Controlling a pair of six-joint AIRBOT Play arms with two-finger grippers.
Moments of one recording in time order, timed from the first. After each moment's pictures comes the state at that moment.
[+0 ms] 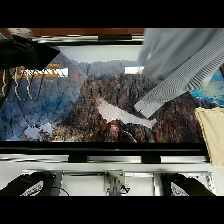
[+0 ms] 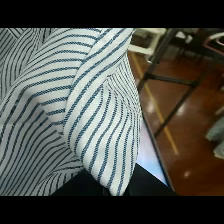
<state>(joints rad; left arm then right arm) -0.20 -1.05 1.61 1.02 -1.07 -1.23 0.14 -1.15 1.88 -2.15 1.00 1.63</state>
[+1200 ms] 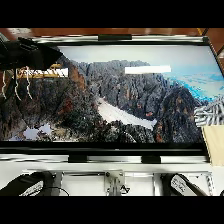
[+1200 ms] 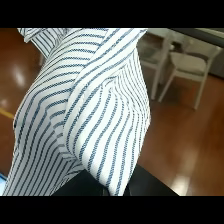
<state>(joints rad) -0.20 -1.07 1.61 1.02 -1.07 -1.23 -0.58 -1.16 2.02 -2.21 1.09 1.77</state>
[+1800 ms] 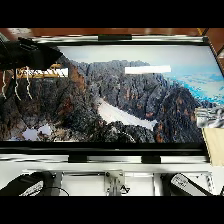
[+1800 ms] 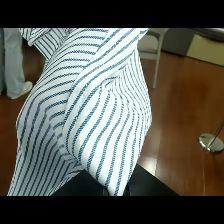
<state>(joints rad) -0.20 -1.07 1.61 1.02 -1.07 -1.23 -0.80 -1.22 2.02 -2.20 1.04 1.81</state>
